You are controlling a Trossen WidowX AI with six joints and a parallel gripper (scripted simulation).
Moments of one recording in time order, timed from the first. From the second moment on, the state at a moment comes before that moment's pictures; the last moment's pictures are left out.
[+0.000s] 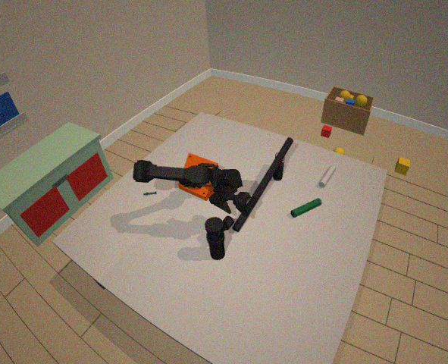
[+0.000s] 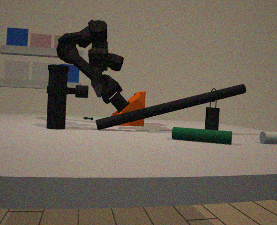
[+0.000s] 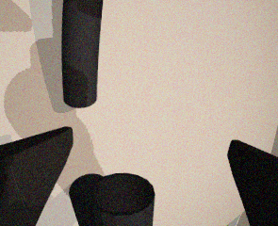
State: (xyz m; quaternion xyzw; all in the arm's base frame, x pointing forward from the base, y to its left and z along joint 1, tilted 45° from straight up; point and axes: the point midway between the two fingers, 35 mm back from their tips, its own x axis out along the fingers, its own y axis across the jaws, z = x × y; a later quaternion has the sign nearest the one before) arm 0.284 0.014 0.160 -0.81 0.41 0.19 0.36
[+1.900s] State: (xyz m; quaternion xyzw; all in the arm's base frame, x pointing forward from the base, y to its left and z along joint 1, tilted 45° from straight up) arm 0.272 0.135 0.093 0.09 0.37 -0.46 0.80
